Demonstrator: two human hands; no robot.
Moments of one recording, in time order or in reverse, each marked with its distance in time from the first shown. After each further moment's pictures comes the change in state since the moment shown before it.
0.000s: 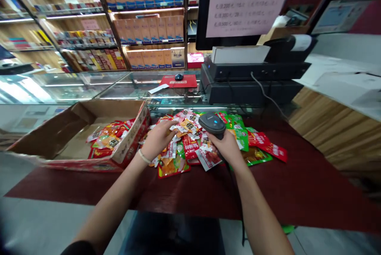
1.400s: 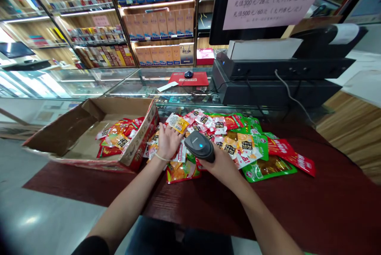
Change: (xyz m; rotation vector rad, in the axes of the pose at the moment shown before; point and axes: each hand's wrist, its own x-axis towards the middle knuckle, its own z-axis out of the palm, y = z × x) left_hand 0.009 -0.063 0.023 -1.301 0.339 -0.454; right_hand -0.020 0.008 0.047 -0.364 -0.222 -0.238
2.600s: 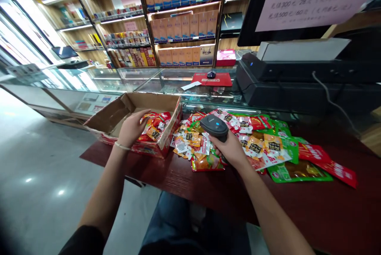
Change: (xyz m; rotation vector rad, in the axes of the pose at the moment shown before) left_hand -0.100 0.226 -0.029 2.279 0.176 0.761; right_hand 0.023 -0.061 0.036 0.418 -0.002 0.204
